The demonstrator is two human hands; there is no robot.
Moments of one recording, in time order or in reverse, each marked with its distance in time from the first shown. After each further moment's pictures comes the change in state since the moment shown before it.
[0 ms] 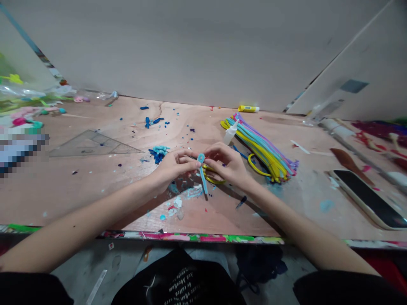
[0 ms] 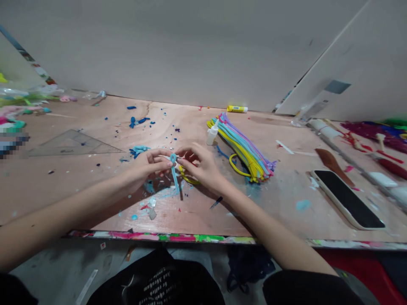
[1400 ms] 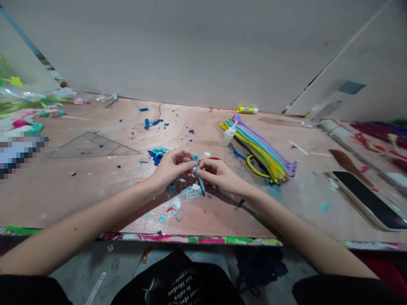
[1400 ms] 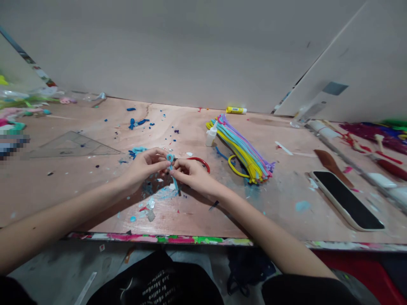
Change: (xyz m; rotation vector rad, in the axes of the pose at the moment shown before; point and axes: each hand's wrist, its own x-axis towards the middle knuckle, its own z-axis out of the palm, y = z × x) left_hand 0.002 -0.001 0.000 0.088 0.080 0.053; right_hand -0.003 -0.004 0.013 0.175 -0.326 0.260
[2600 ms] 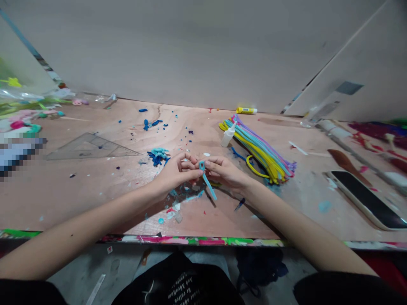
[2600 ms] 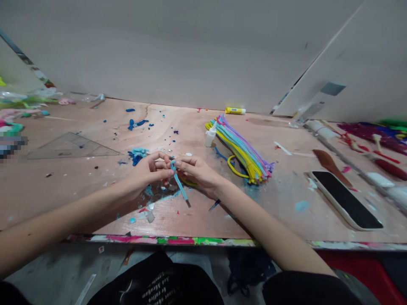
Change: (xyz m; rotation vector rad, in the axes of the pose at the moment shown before) left_hand -0.009 -0.002 0.008 -0.057 -0.132 -0.016; right_hand 0.005 0.009 -0.010 0.498 0.021 0.157
